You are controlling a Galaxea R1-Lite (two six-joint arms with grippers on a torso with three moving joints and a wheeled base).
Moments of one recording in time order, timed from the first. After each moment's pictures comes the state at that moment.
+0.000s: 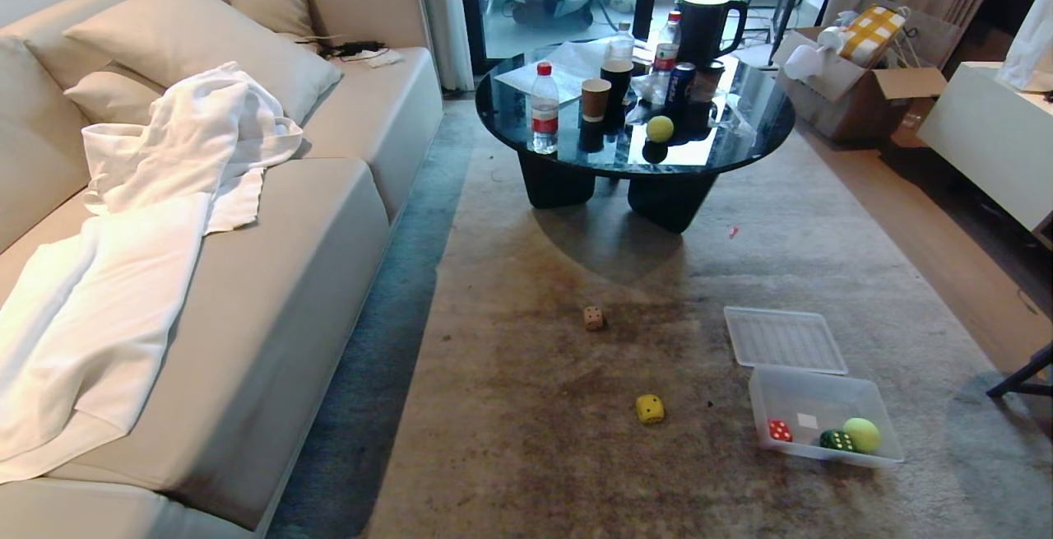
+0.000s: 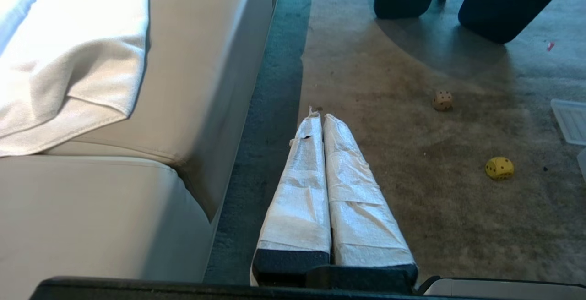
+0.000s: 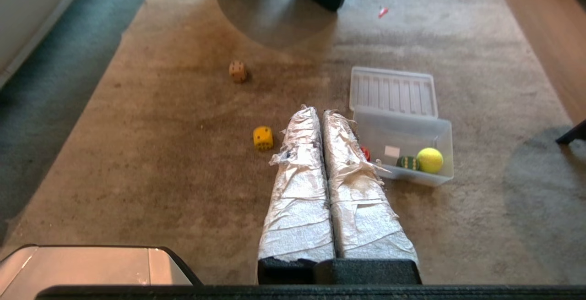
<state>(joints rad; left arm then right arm) 0.00 0.00 0.00 0.00 0.01 -0.01 0.00 0.00 -0.02 0.06 0.00 -0.04</state>
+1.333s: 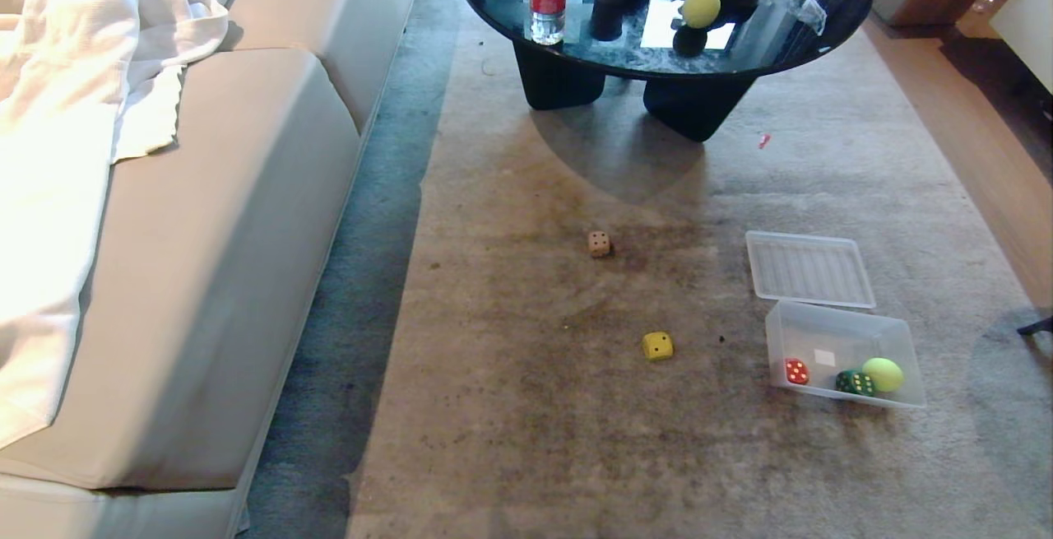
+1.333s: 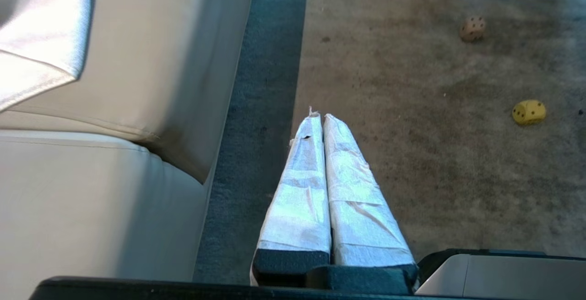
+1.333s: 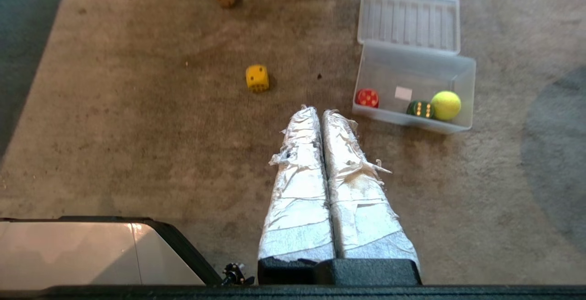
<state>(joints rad) 0.00 0.00 0.00 0.00 0.01 -0.01 0.00 0.00 -0.02 0.06 0.00 -0.04</state>
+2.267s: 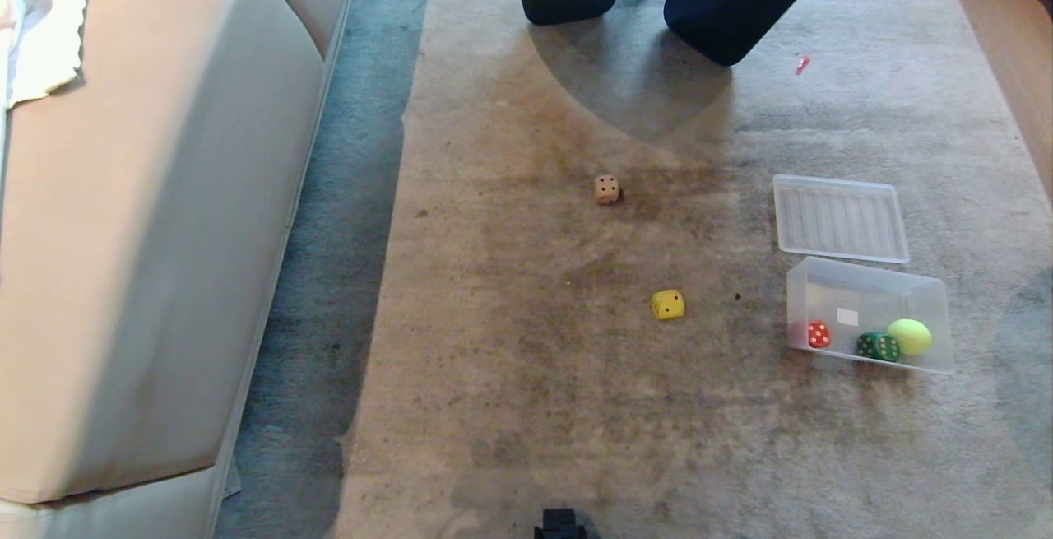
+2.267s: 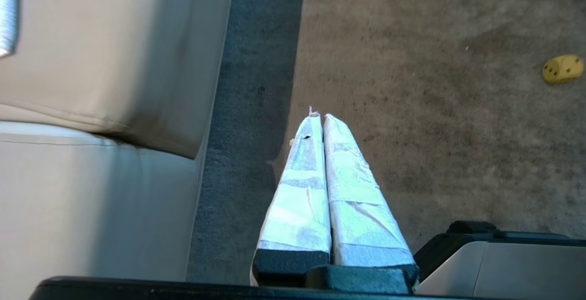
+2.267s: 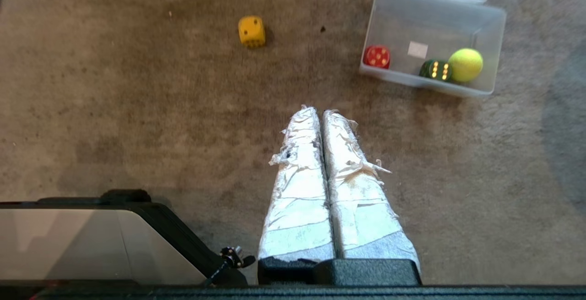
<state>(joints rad) 0.00 0.00 0.00 0.00 0.01 -0.01 0.00 0.00 -0.02 0.06 0.00 -0.04</state>
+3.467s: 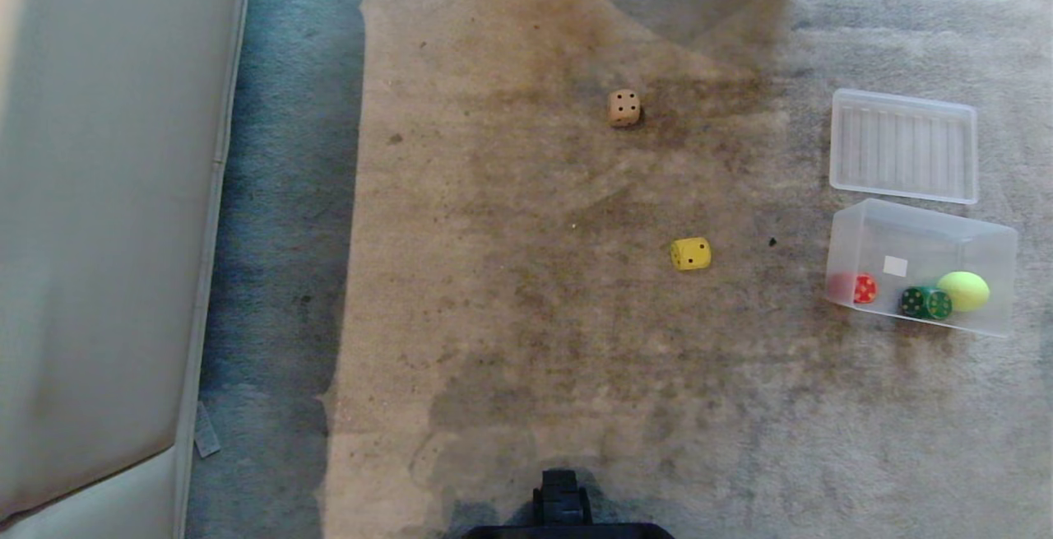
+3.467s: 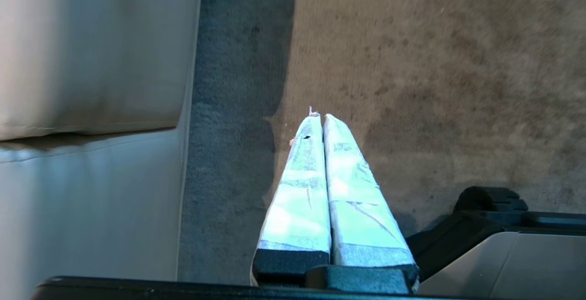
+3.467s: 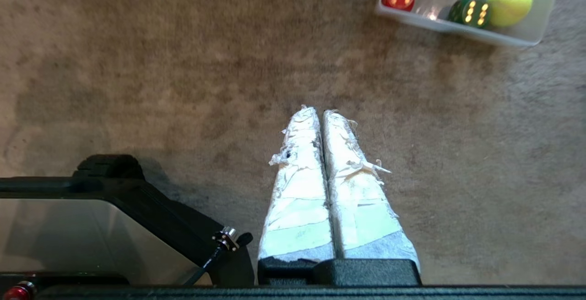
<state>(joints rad) 0.00 0.00 0.00 0.00 0.01 -0.01 0.00 0.00 -0.02 0.06 0.00 -0.04</state>
